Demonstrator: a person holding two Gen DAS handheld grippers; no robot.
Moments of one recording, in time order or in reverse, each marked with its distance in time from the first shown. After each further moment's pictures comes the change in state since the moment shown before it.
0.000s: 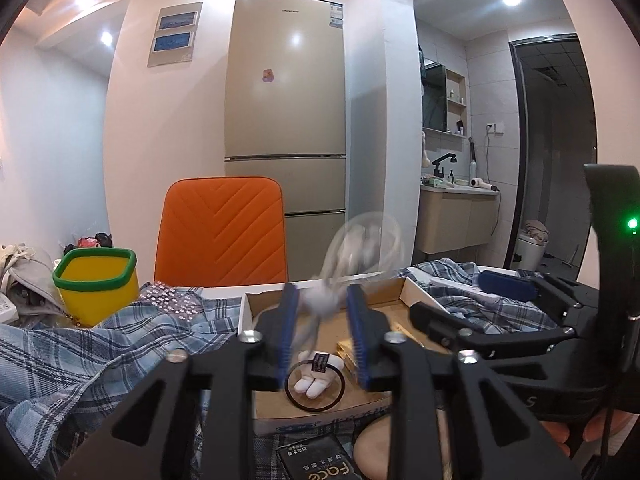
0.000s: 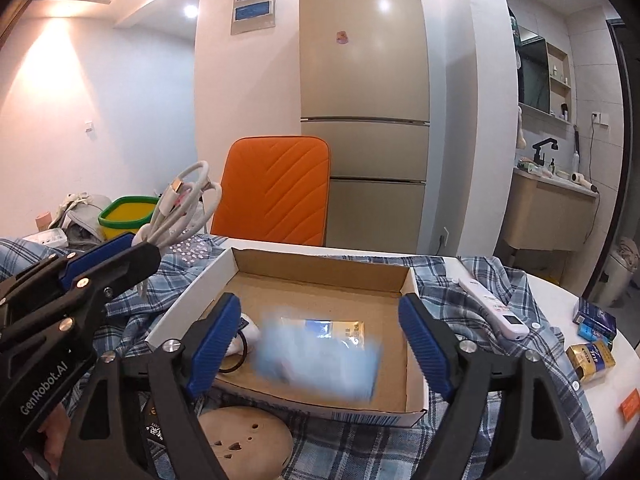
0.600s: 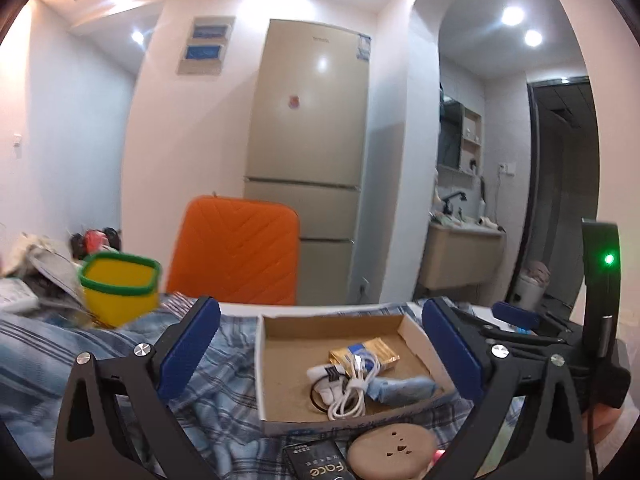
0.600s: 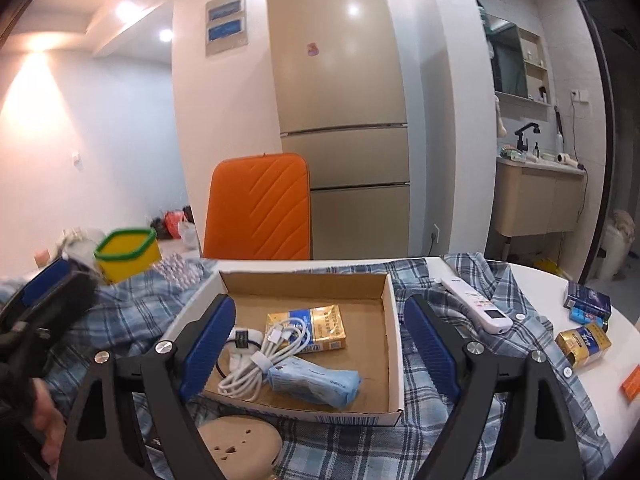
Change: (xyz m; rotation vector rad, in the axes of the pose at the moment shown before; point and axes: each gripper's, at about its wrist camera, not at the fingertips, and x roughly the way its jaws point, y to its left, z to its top) left arm -0.051 0.016 0.021 -0.099 -0.106 0.027; right arm -0.026 -0.025 0.010 0.122 -0.046 -0.019
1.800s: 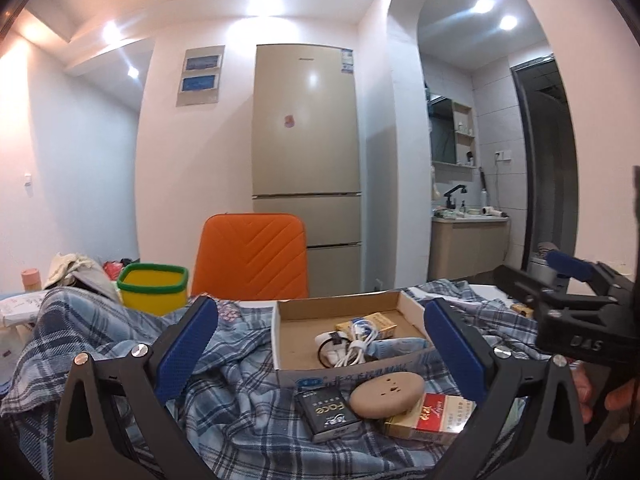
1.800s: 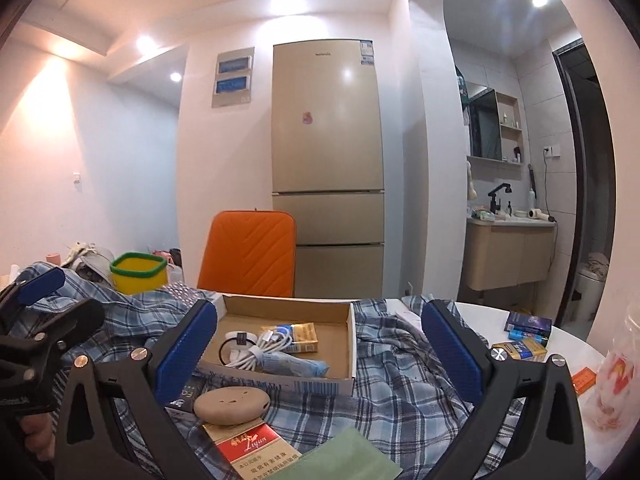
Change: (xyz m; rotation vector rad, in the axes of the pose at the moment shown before) left arm -0.064 -0.024 -0.040 0.107 -0.044 0.053; right arm -0.130 0.009 -0.041 -0.085 -0.242 -0.073
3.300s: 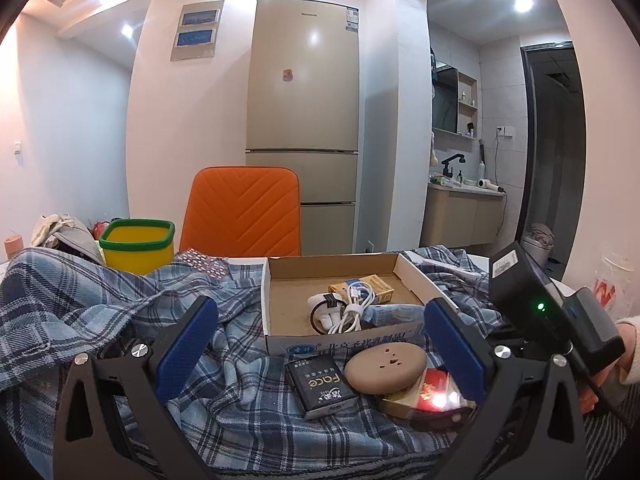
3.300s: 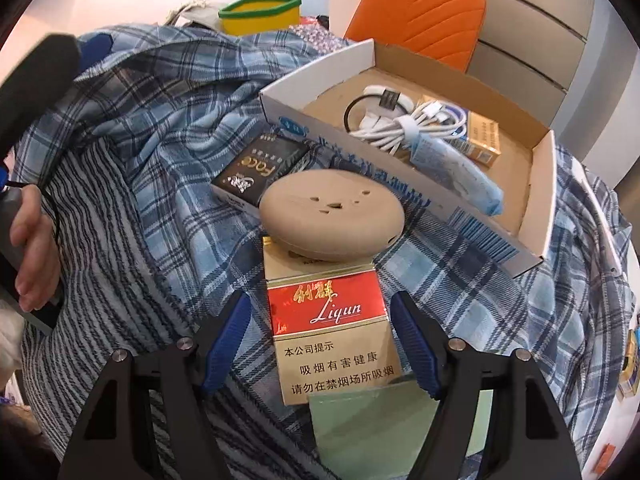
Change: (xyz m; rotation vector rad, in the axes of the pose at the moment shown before) left arm 0.030 0.006 -0.010 -0.041 0.171 -0.051; right arm 0.126 0.052 -0.077 -0.344 0.908 0.551
